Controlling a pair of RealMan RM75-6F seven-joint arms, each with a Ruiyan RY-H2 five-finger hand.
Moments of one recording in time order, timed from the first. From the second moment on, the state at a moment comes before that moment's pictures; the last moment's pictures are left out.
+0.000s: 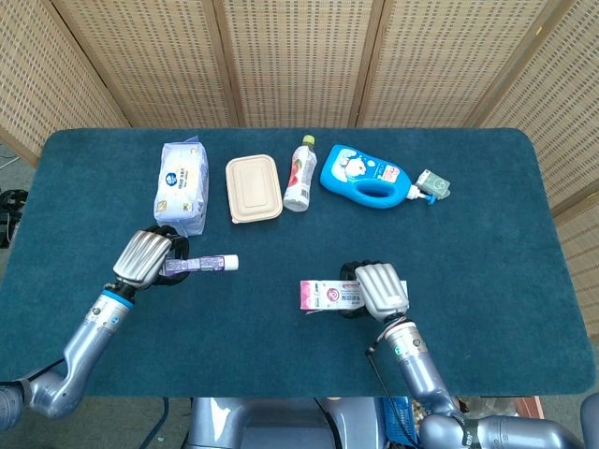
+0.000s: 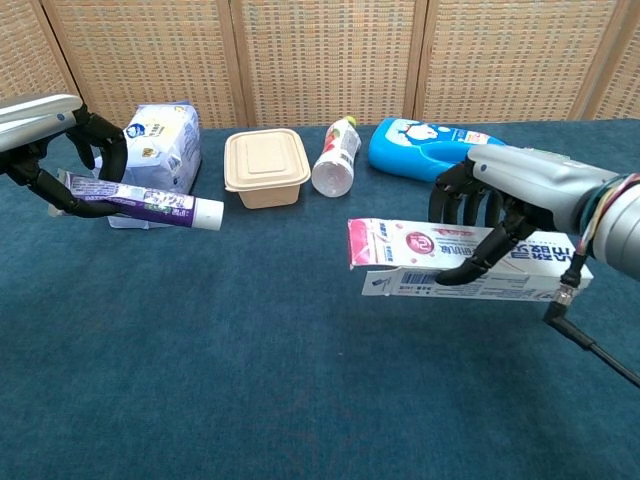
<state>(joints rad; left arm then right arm) -0.59 -1.37 -0.12 -1.51 1.37 1.10 0.10 0.60 -1.57 0.21 -1.80 -1.00 1.18 -0.55</state>
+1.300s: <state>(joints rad) -0.60 -1.34 -0.14 -1.71 1.36 1.08 0.04 0.66 -1.62 0.27 -1.86 -0.83 1.22 -0.53</state>
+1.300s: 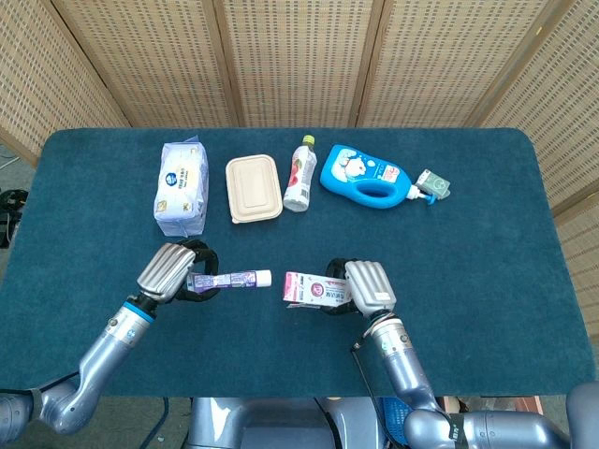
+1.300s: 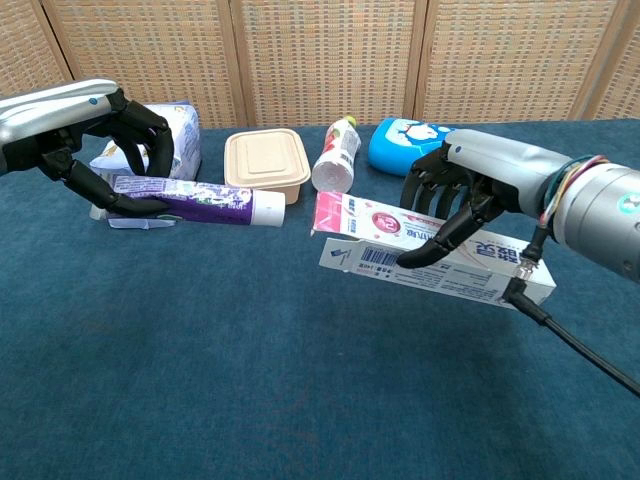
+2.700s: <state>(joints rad) -0.61 -1.40 -0.14 -1.72 1.35 1.07 -0.02 0.67 -1.62 0.27 -1.88 -0.81 1.23 -0.48</state>
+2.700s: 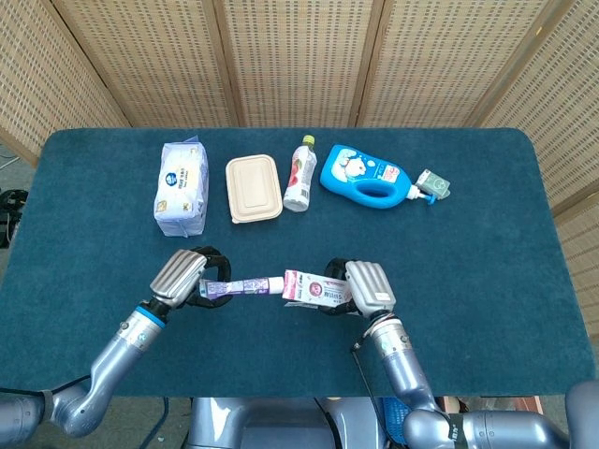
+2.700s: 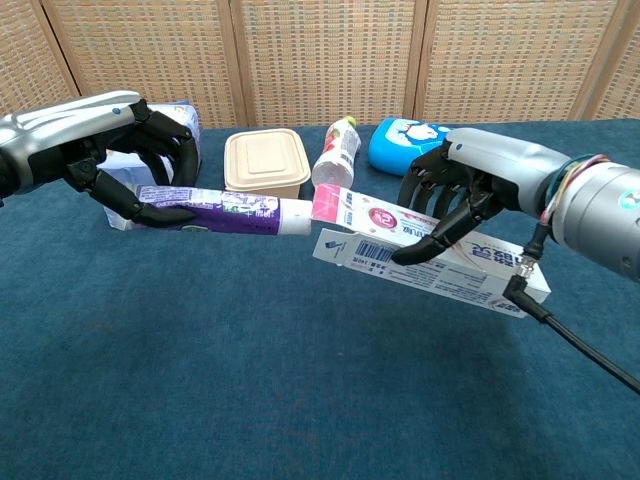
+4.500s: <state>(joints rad) -0.63 -1.52 -0.16 -1.71 1.35 1.09 -0.03 0.67 -1.57 0.31 -1.97 -0.74 1.17 -0.32</state>
